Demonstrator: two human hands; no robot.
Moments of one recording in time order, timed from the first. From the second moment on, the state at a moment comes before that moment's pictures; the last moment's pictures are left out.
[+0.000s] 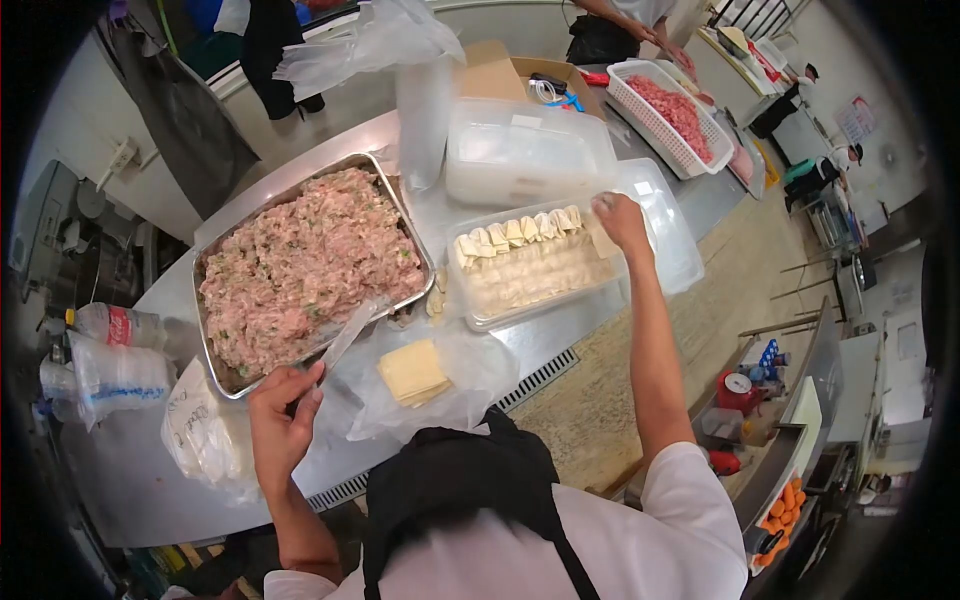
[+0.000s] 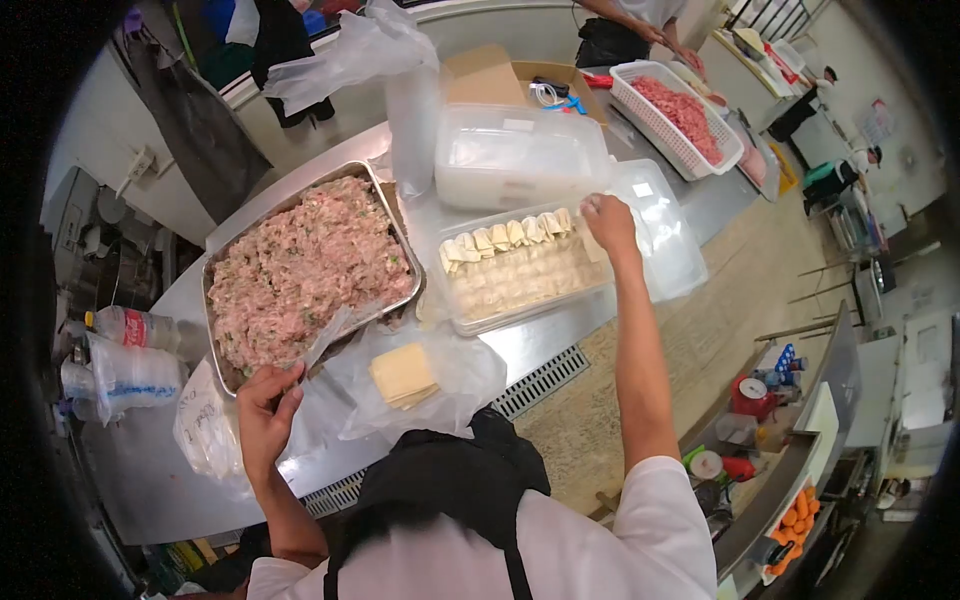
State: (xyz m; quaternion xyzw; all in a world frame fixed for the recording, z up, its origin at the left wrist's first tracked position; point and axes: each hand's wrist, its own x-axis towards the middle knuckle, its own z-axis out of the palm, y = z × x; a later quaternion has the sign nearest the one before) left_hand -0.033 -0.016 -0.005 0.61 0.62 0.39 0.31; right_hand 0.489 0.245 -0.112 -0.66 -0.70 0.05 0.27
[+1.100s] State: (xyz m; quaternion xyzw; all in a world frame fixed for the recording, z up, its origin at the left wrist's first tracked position) left_hand -0.050 -0.028 -0.020 0.57 0.67 0.36 0.32; right_hand 0.437 0.200 -0.115 -0.56 -0.80 0.01 0.23
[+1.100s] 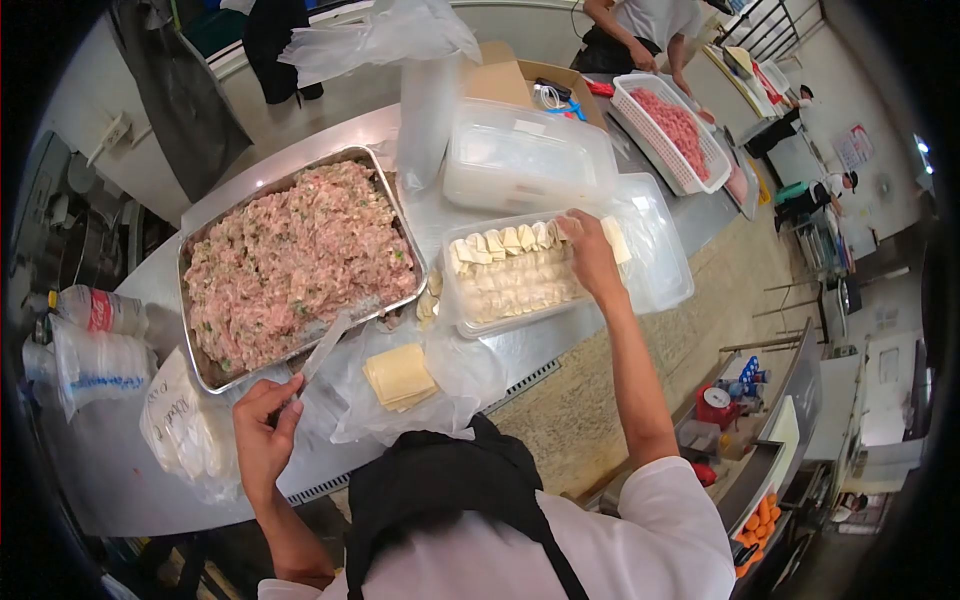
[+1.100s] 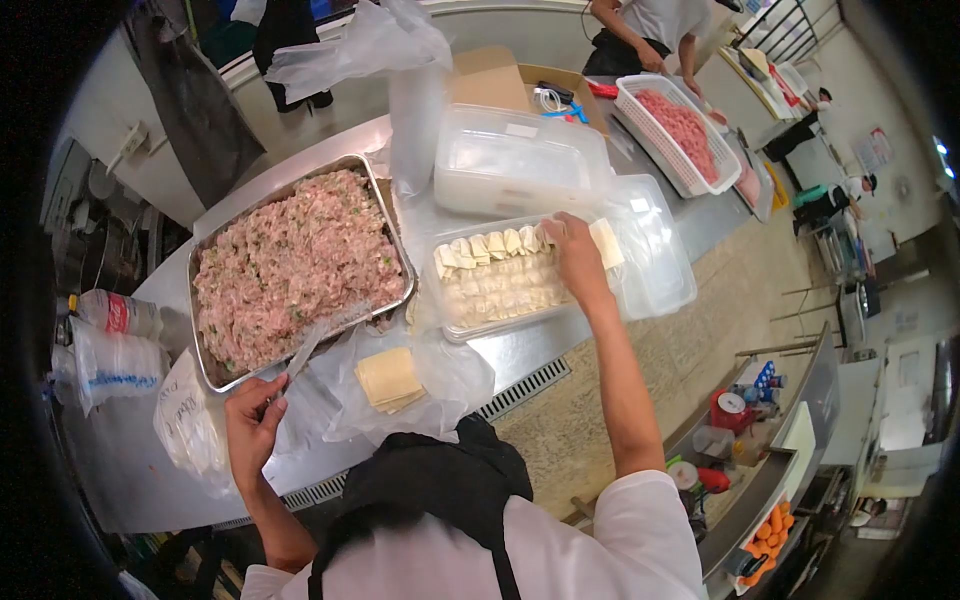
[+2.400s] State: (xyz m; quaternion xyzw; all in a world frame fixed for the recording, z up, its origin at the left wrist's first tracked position) left_hand -0.061 -0.042 -0.030 0.53 0.68 0.38 0.33; right_hand 0.394 0.191 -0.099 -0.56 -0.77 0.03 0.31
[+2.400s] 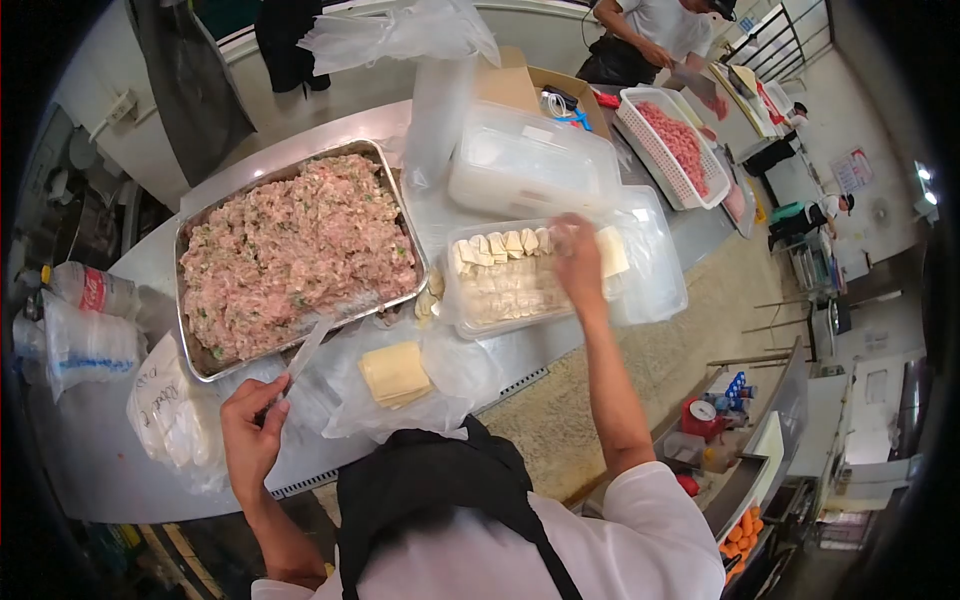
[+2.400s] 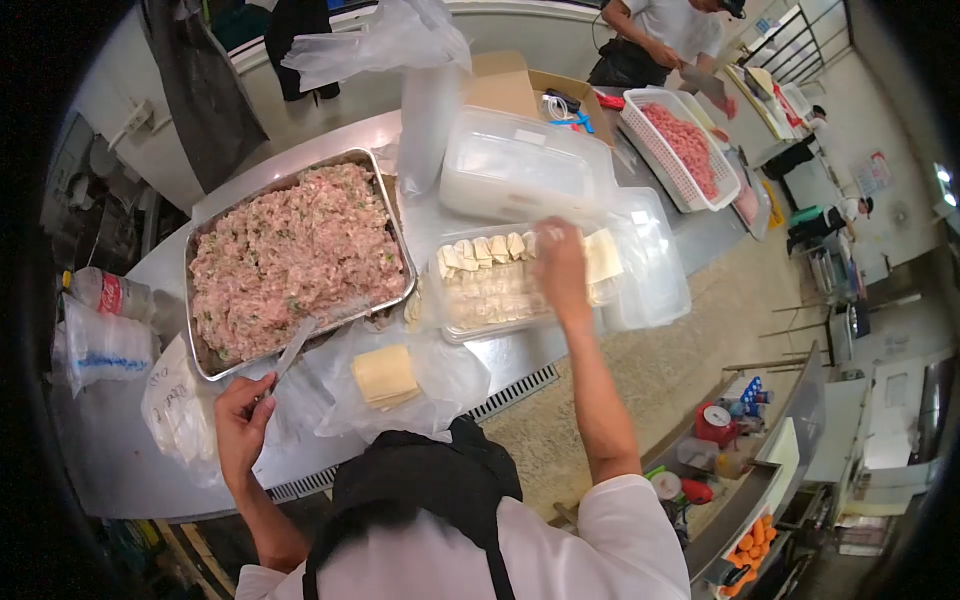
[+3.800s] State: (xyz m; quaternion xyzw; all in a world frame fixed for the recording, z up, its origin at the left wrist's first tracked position) left_hand -0.030 0.111 -0.117 0.77 0.60 0.00 0.19; right_hand 0.353 0.069 -0.090 -0.42 -0.19 0.69 0.56
